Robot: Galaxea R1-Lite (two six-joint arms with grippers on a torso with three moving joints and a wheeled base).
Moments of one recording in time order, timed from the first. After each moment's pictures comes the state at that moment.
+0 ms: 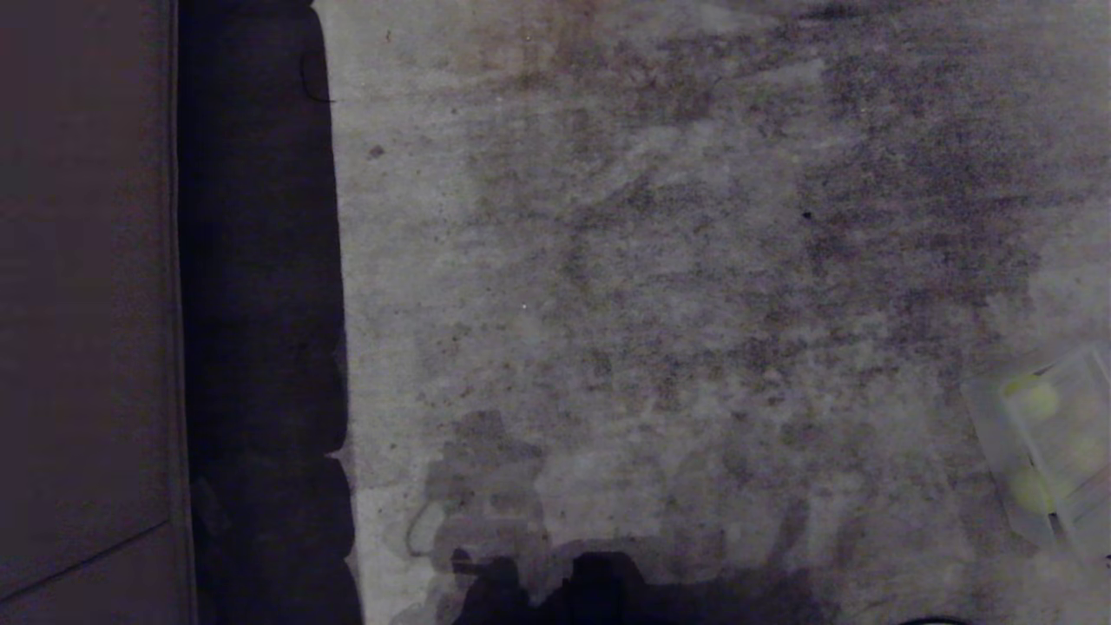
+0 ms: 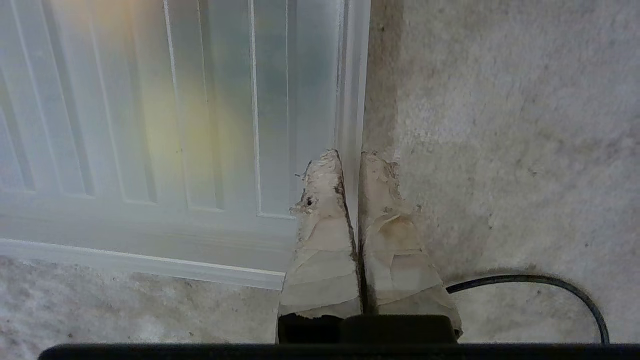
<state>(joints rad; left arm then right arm) 0.00 0.00 0.00 0.00 0.06 -0.04 -1.15 2.71 -0.76 -1.37 0.80 0.56</state>
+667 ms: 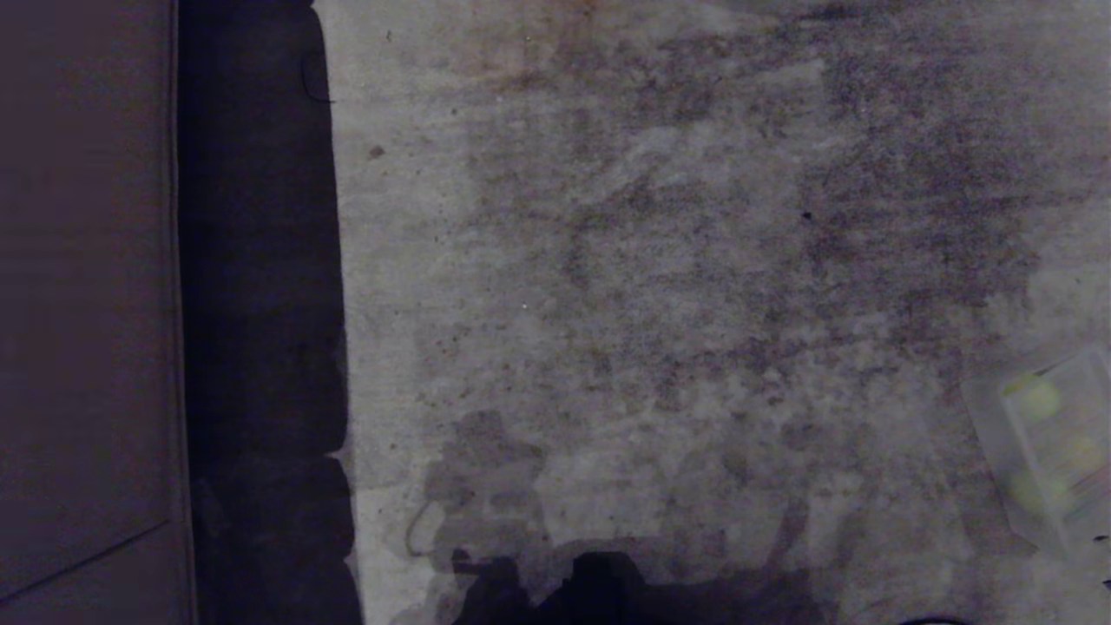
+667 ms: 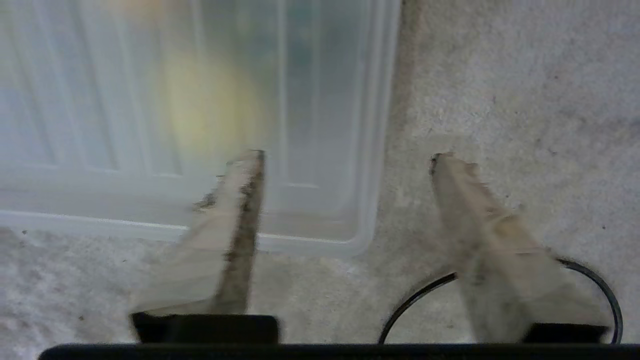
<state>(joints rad) 0.00 0.00 0.00 0.00 0.06 -0.04 -1.14 2.68 -0.70 -1.38 0.80 0.55</state>
